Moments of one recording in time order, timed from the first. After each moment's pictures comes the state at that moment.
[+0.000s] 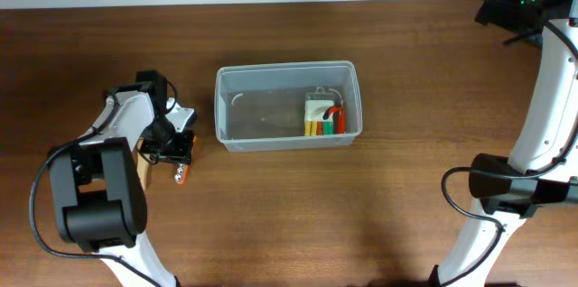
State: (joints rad) left arm 0.09 2.00 1.30 -0.99 0.08 0.30; right arm -0.19 2.15 2.78 -1.67 0.19 0.31
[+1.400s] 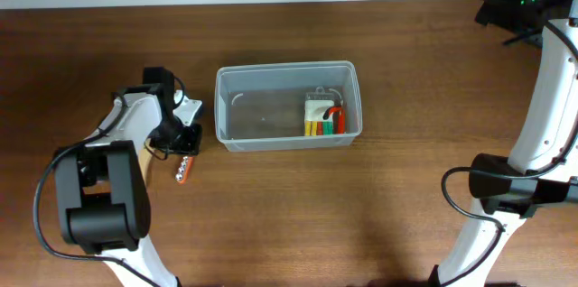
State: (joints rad) left arm 0.05 1.99 1.28 -0.87 0.12 0.28; right arm -0.19 2.15 2.78 -1.67 0.19 0.31
